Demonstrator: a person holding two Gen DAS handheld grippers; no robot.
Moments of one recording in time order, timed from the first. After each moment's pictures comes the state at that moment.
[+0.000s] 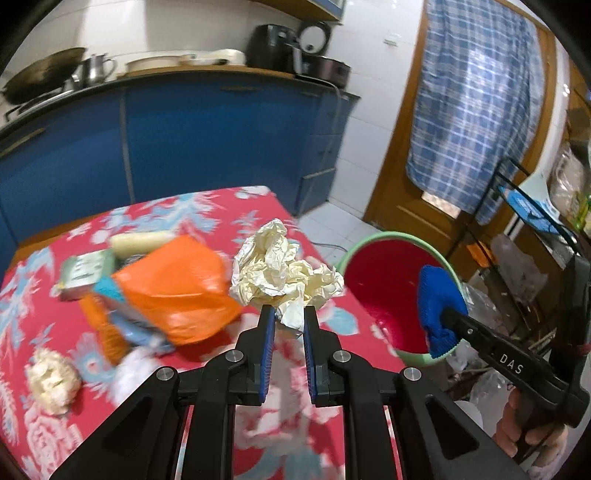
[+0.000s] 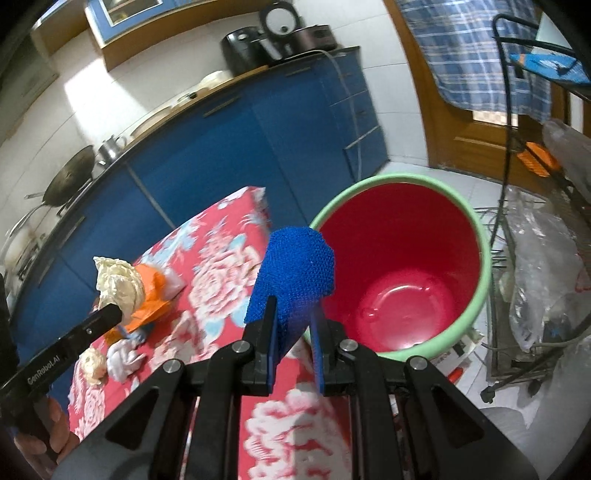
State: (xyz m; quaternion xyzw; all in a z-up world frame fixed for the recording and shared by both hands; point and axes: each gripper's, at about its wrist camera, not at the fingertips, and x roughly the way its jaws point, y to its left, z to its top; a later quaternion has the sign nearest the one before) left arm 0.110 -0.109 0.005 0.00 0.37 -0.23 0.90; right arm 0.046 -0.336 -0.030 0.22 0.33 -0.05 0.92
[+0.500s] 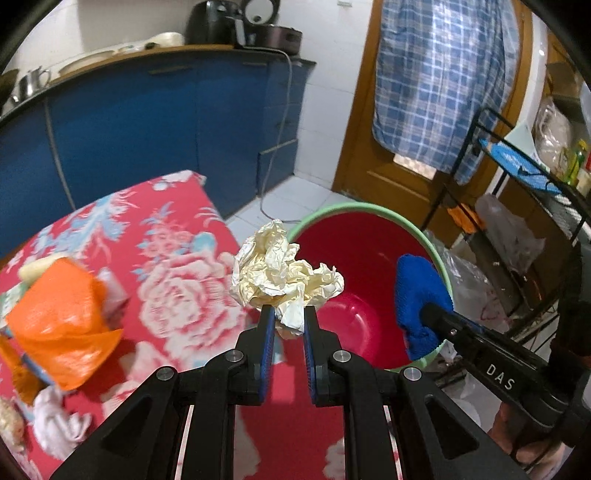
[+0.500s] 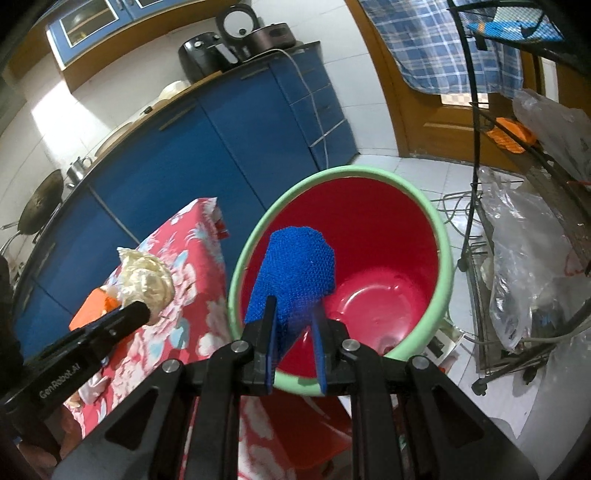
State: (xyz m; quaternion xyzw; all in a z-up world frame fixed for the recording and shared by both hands) left arm 0.135 -0.208 -0.025 0.05 0.40 -0.28 0.87; right arm 0.052 -0.389 -0.058 0.25 0.33 -0.10 0.90
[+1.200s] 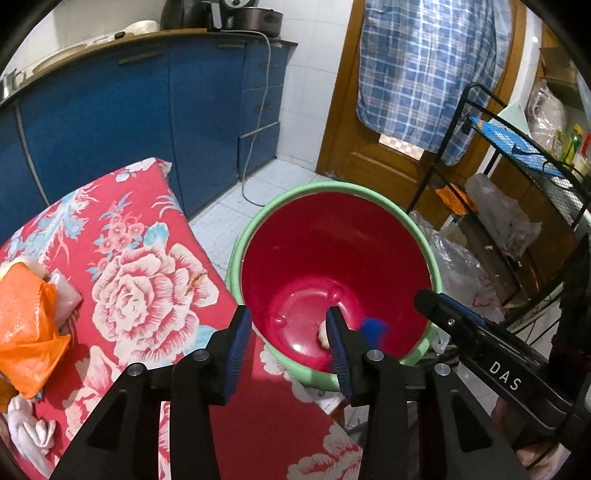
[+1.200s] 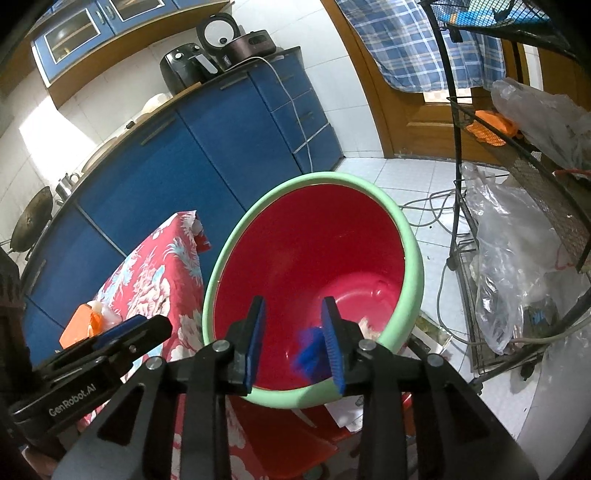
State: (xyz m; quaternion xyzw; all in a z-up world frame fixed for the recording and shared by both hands) left arm 0.135 -0.240 -0.036 0.06 0.42 -0.30 0.85; right arm 0.045 -0.413 -0.065 0.27 0.32 -0.12 0.90
